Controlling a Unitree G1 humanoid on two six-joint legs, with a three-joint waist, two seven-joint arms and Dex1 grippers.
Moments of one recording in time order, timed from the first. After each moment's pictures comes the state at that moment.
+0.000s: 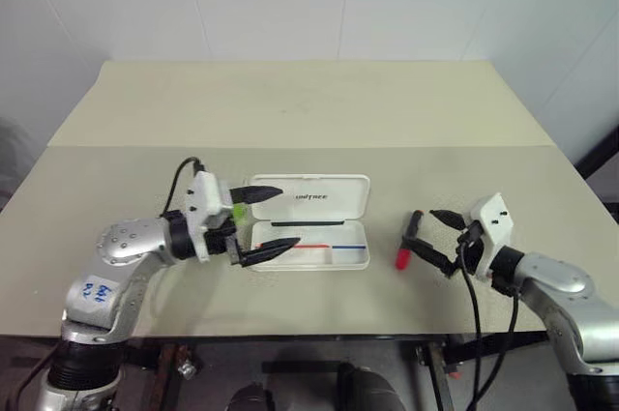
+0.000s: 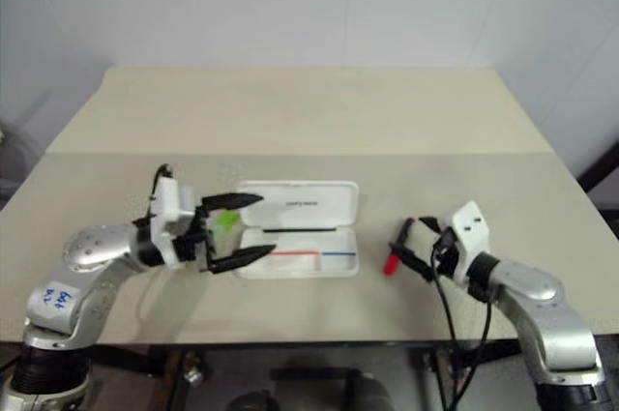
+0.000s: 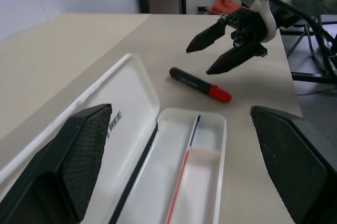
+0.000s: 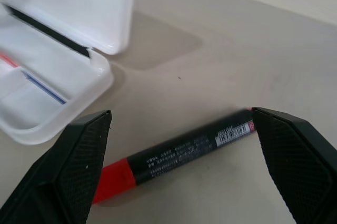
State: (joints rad) left arm -0.28 0.65 0.16 -0.38 -0.52 0.44 -0.96; right arm -0.09 -0.59 -0.18 -0.32 0.40 0.54 0.62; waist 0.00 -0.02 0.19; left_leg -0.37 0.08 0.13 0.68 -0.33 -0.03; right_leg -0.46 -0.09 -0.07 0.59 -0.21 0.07
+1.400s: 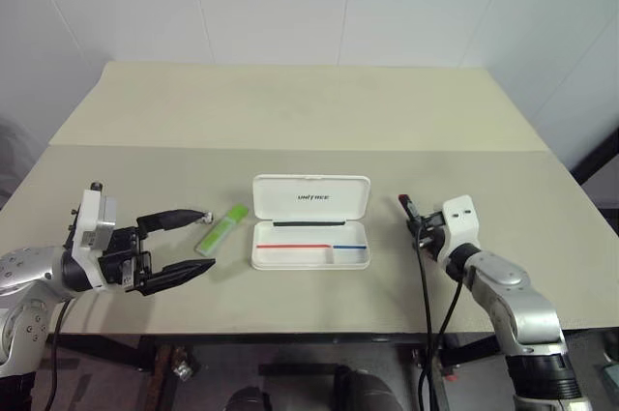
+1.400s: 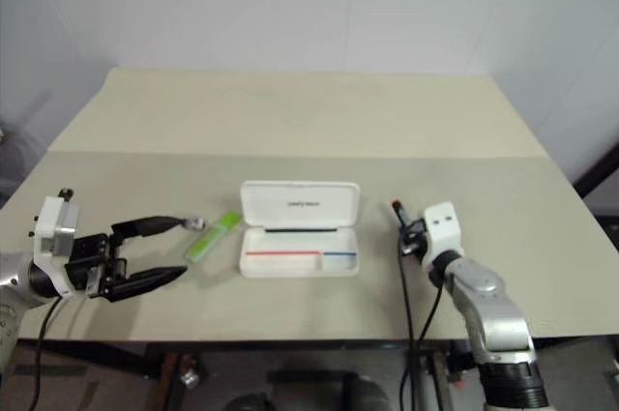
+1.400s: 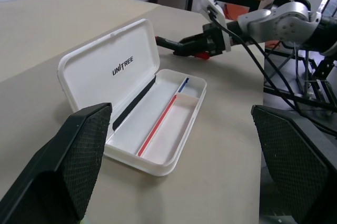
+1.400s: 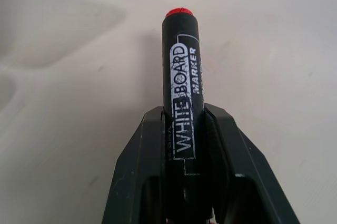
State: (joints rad) left arm -0.06 0.80 0.43 -0.23 -0.74 0.43 -1.19; right arm -0.29 -0.42 -0.12 -0.11 0.24 0.54 0.36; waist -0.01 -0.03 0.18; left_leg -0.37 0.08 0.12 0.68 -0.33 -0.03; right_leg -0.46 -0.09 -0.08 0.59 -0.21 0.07
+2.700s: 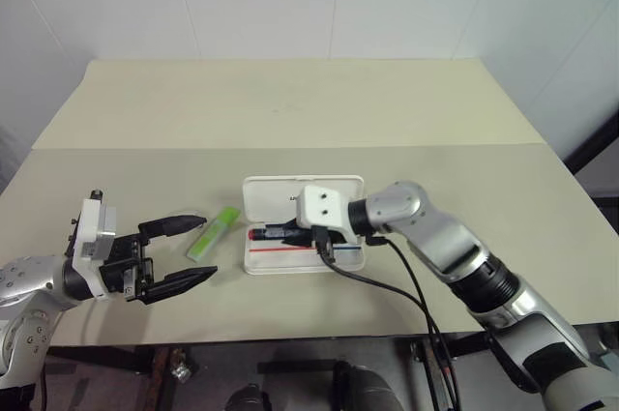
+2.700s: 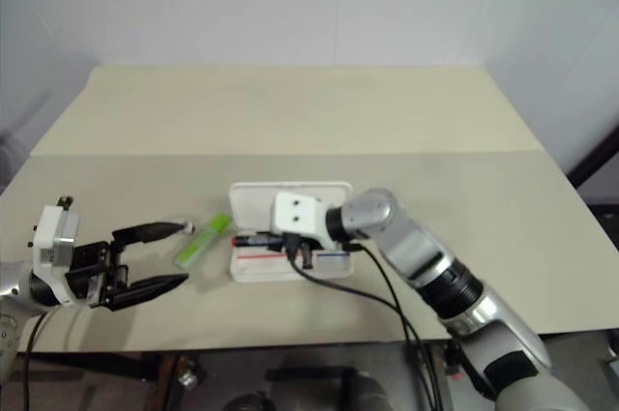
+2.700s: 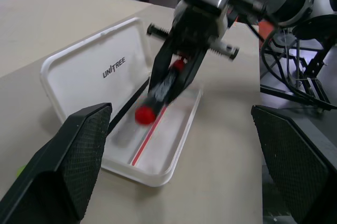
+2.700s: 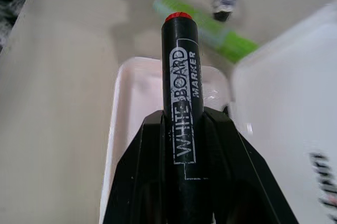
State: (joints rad) left arm 0.01 0.79 0.43 -0.27 -0.76 0.38 -1.17; right arm -0.83 -0.43 0.57 -0.06 0.09 0.43 1.00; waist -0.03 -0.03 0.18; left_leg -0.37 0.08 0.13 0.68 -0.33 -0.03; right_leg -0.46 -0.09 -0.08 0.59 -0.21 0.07
